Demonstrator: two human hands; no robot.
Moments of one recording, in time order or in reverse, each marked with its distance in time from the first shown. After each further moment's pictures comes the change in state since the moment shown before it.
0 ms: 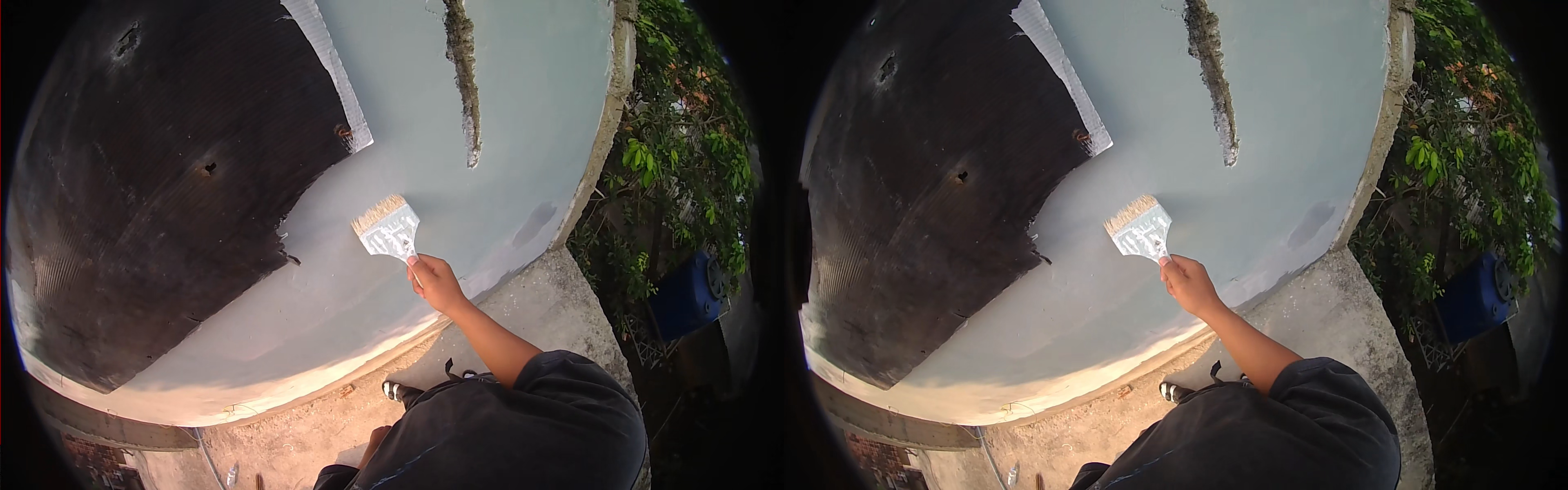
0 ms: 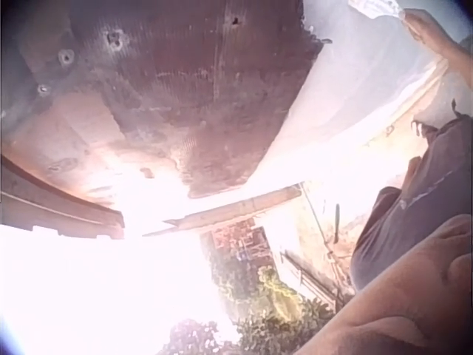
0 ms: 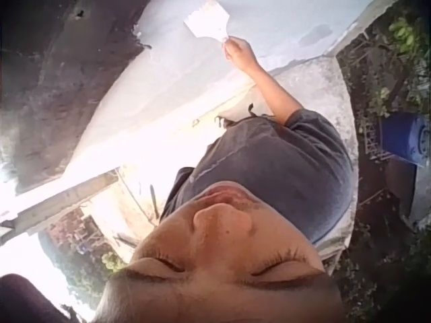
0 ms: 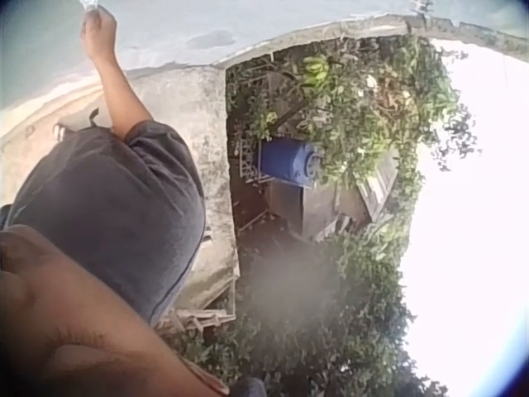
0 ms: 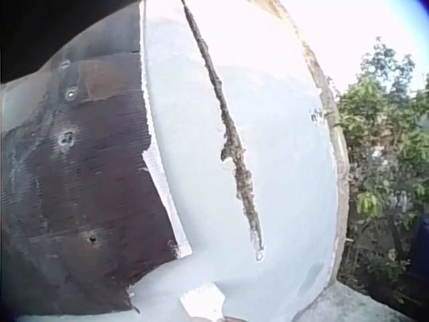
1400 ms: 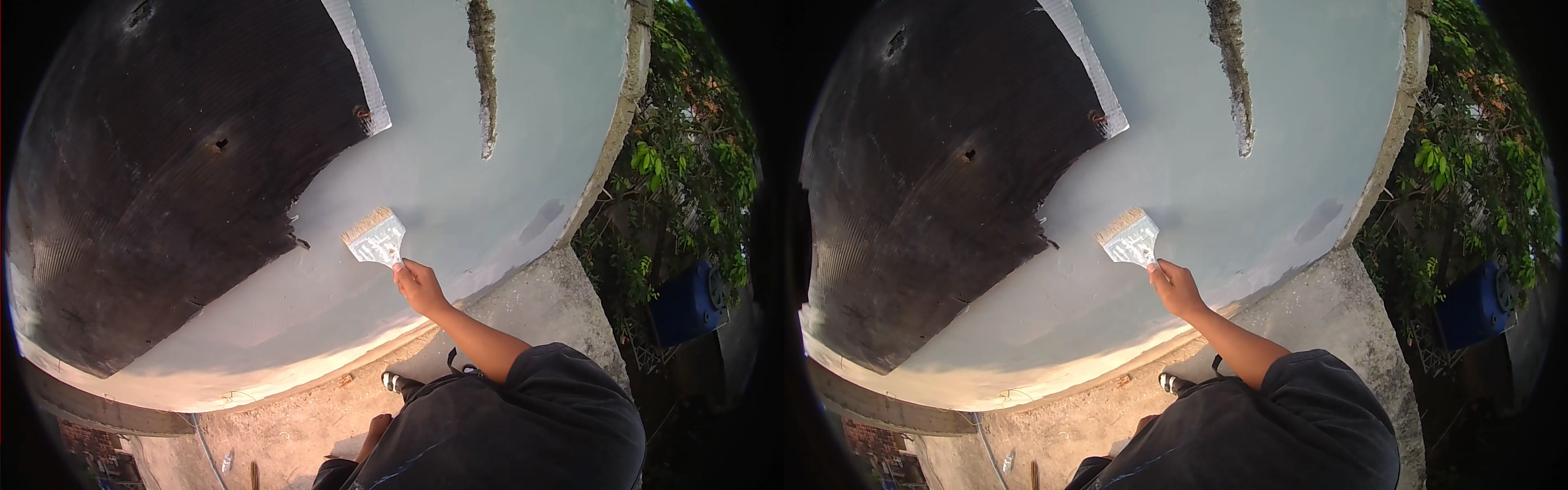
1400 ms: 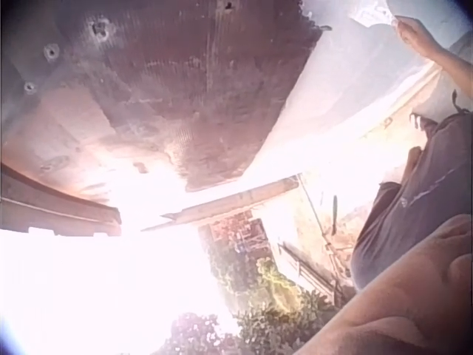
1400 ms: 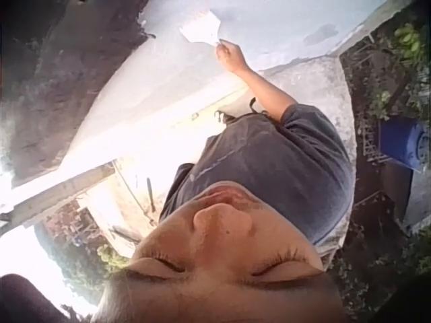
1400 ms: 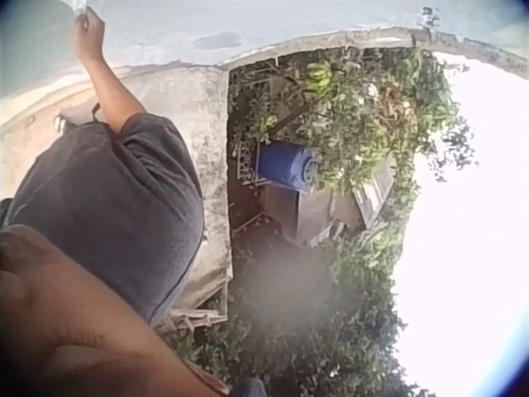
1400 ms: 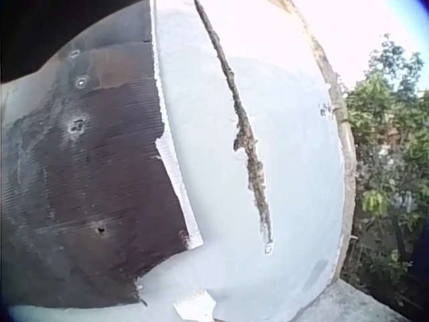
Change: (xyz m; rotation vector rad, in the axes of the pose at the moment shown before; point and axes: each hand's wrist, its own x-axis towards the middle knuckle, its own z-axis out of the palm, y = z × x) left_hand -0.006 0.002 0.009 -0.361 0.118 -0.332; right_hand 0.009 0.061 0.035 -0.186 0.007 -0.093
